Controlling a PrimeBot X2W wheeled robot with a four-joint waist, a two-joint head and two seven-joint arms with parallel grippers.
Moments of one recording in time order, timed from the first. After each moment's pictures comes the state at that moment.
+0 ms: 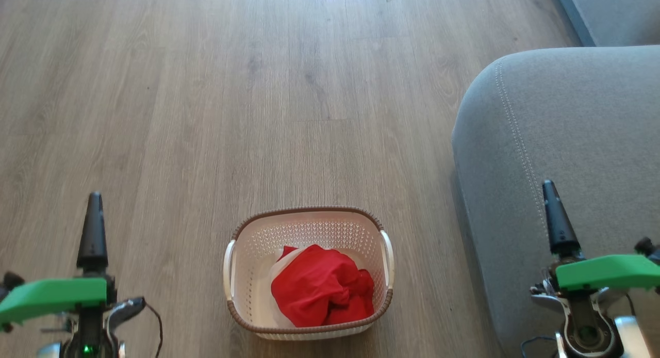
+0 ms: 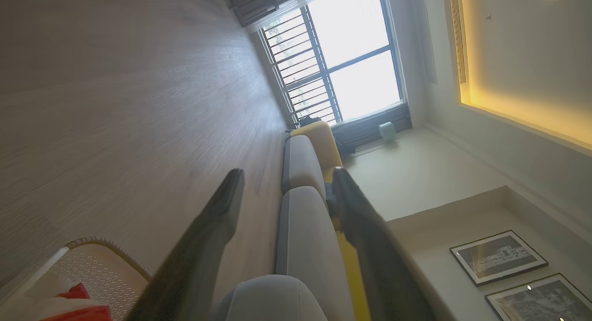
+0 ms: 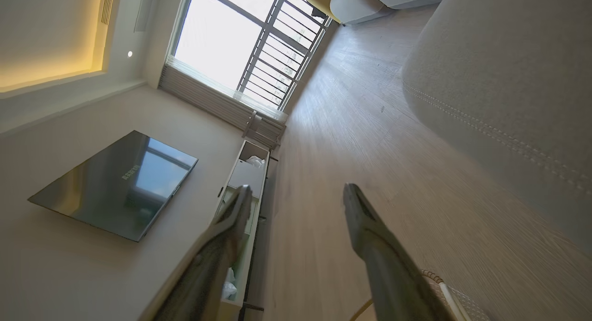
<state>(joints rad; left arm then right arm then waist) -0.05 0.03 0.21 0.14 -1.29 -0.12 -0.02 -0.04 -0.03 -0.10 0.16 1.14 0.13 -0.02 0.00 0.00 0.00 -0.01</state>
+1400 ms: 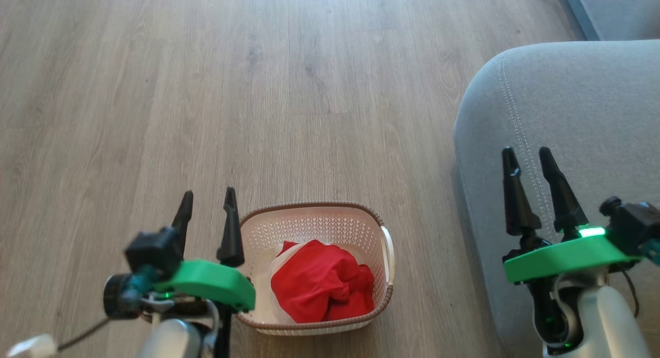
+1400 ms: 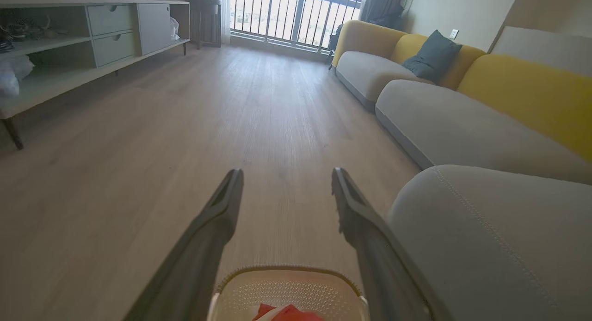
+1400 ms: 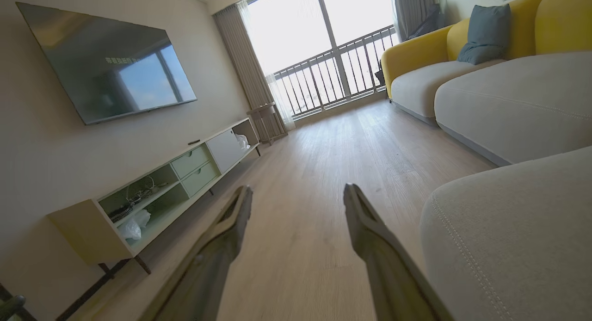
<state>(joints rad) -0.06 0.12 -0.31 -0.02 -0.41 0.28 -0.14 -0.07 -0.04 0.01 0.00 0.45 0.13 -0.14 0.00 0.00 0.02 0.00</state>
